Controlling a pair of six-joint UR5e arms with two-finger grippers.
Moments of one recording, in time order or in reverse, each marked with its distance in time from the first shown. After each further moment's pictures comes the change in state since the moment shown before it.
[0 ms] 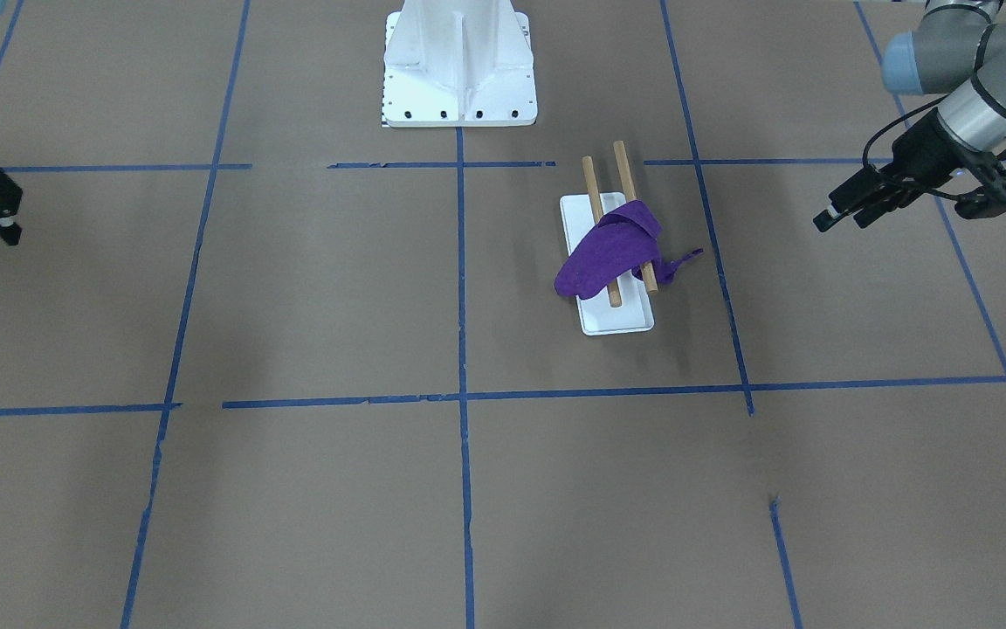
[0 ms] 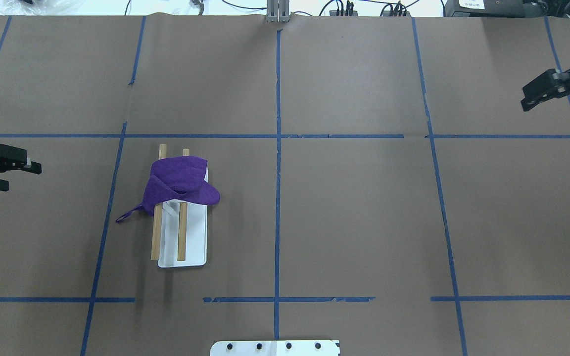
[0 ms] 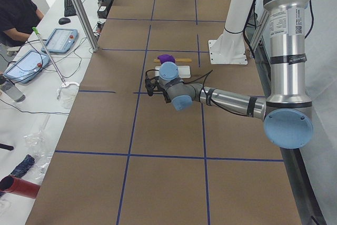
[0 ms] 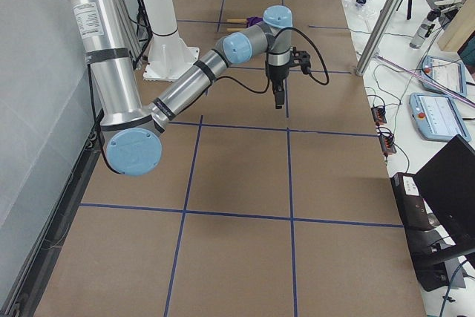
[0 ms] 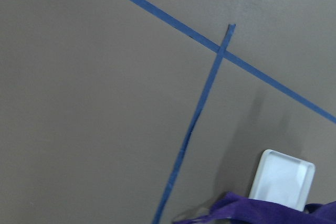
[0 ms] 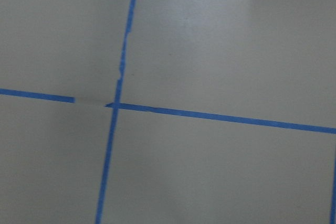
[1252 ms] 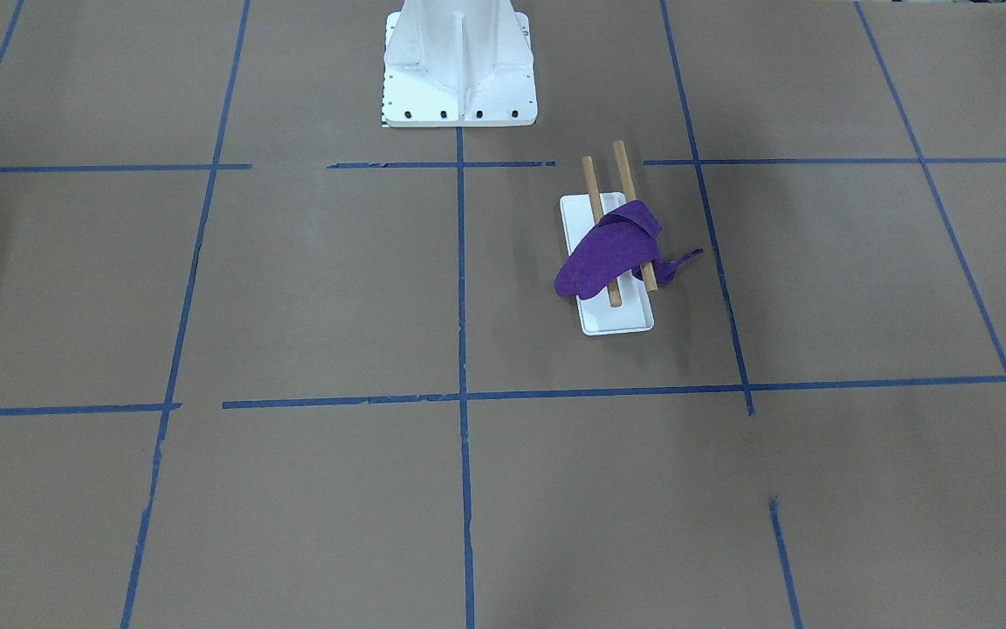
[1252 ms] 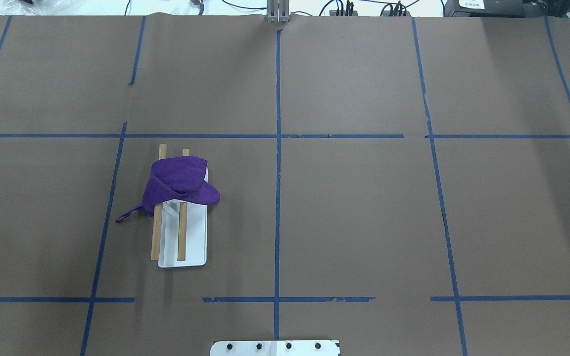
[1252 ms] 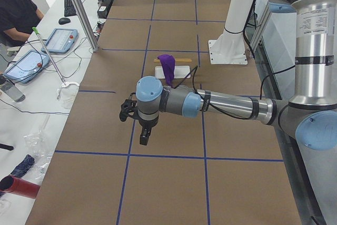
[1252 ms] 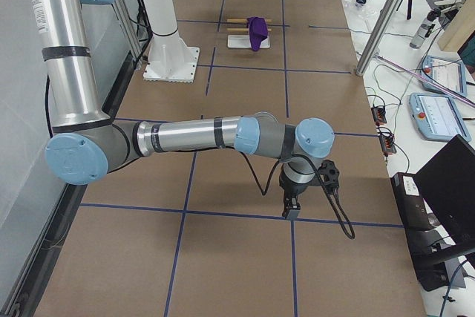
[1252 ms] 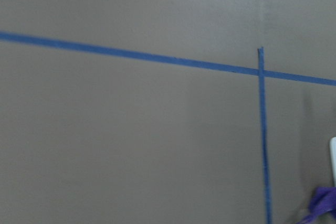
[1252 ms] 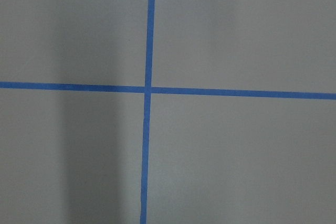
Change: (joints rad) left arm -0.511 -0.056 -0.007 0.860 0.000 1.249; right arm 0.409 -0.069 -0.471 0.009 0.070 -0.562
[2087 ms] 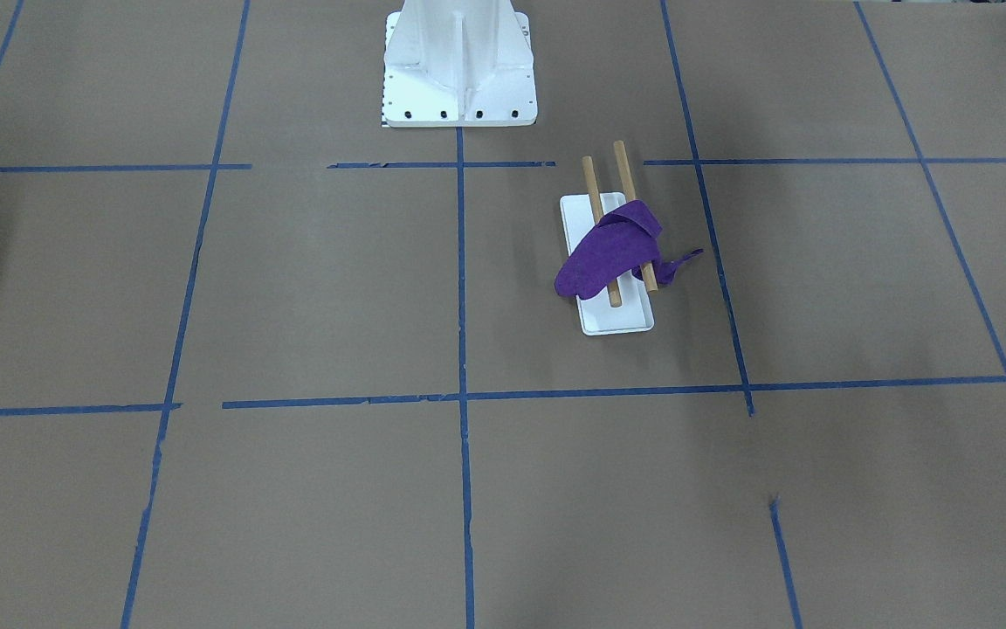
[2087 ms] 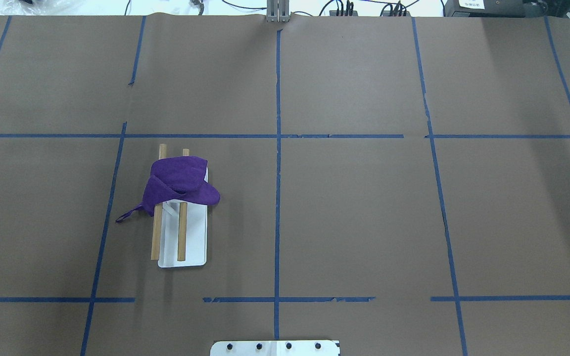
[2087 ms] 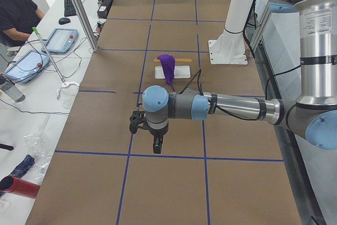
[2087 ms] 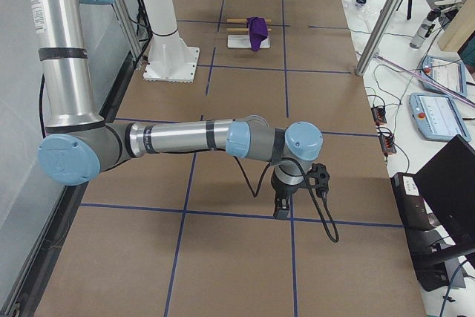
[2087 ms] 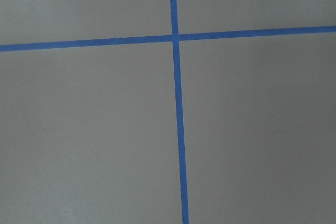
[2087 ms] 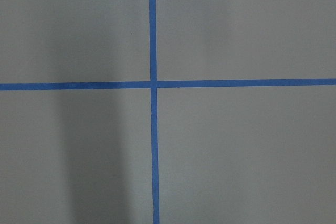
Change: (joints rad) left arm -0.004 0.062 -0.009 0.063 -0.006 0.007; right arm -0.042 -0.035 0.043 0.033 0.006 0.102
